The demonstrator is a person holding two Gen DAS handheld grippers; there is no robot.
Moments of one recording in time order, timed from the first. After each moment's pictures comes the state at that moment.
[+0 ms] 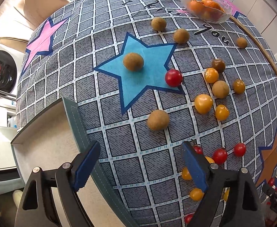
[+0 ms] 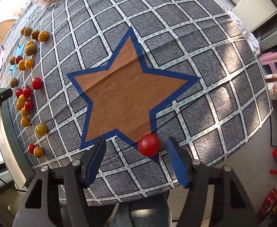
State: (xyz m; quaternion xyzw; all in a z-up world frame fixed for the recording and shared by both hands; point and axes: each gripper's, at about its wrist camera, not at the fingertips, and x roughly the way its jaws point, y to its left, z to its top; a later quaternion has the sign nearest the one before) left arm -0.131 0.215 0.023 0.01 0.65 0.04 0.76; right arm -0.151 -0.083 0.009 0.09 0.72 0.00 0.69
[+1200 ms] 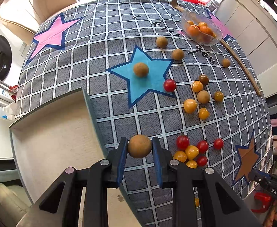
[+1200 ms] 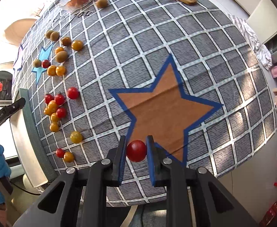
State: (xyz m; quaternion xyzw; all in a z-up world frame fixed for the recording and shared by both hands) left arm -0.181 0.238 0.075 -0.08 0.62 0.02 0.78; right arm -0.123 -0.053 0.051 0.11 0.70 0.06 0.70
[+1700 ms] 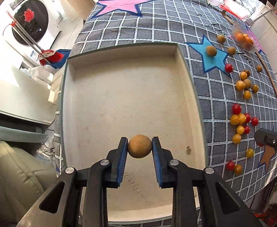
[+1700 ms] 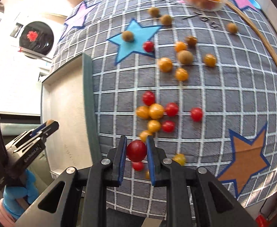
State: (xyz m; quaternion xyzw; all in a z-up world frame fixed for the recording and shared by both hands) left arm -0.286 0.337 0.061 -0.12 0.62 0.14 0.76; right arm -0.108 0.132 0.079 0.00 0.68 0.25 0.69
